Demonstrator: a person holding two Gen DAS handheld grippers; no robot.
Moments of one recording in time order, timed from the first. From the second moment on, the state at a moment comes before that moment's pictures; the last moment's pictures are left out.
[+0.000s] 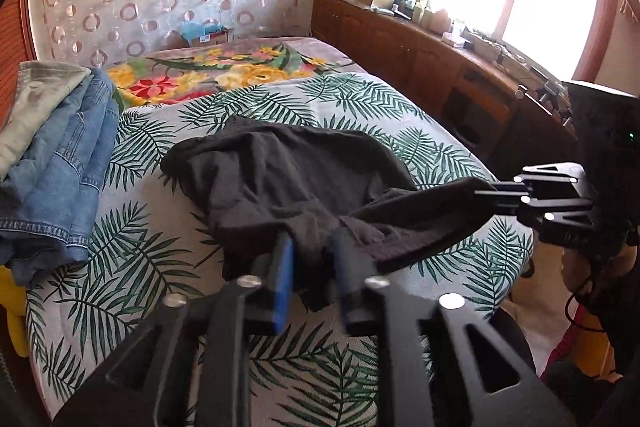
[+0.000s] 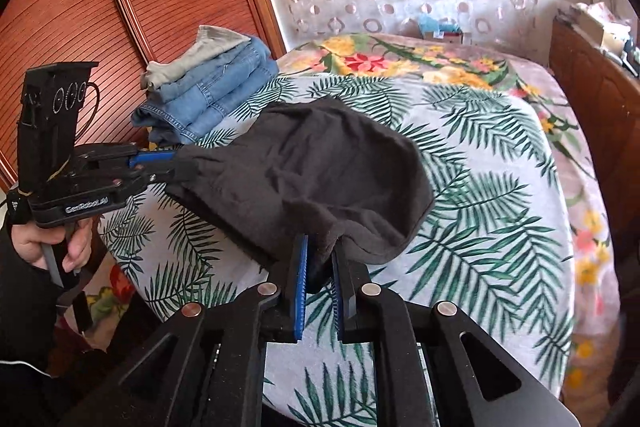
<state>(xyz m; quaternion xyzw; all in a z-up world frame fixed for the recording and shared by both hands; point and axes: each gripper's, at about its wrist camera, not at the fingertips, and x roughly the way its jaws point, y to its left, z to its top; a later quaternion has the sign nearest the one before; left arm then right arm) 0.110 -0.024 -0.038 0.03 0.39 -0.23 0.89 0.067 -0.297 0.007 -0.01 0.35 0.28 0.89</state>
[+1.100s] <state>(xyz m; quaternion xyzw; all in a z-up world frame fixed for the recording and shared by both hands) 0.091 0.104 -0.064 -0.03 0.39 -0.13 0.91 0.071 -0.104 -0.049 -0.17 0.37 0.30 0.86</state>
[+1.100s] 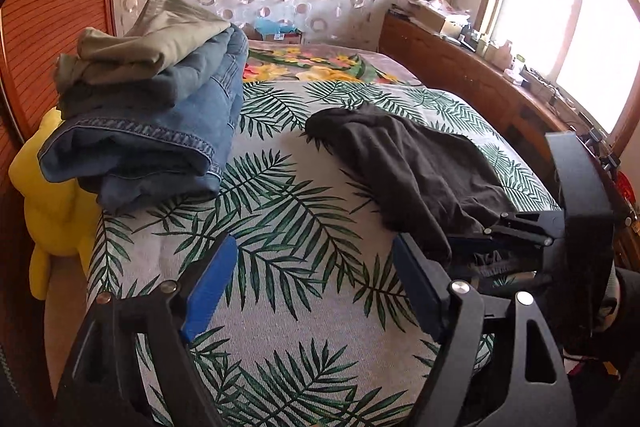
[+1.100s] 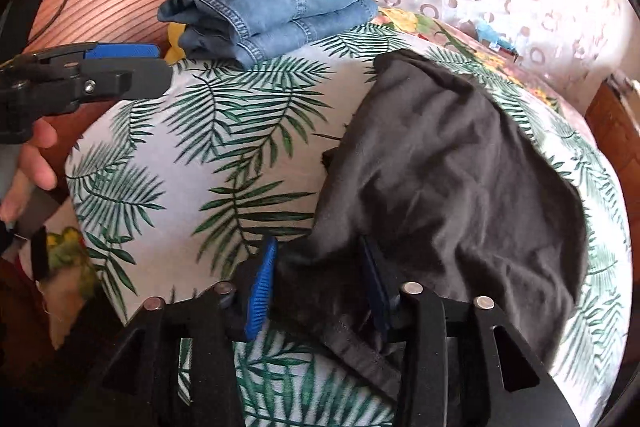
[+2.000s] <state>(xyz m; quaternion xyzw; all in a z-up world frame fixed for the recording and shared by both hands) 0.096 0.075 -0.024 -0.03 0.34 -0.15 0.93 0.101 -0.299 0.073 0.03 0.33 0.24 0.91</state>
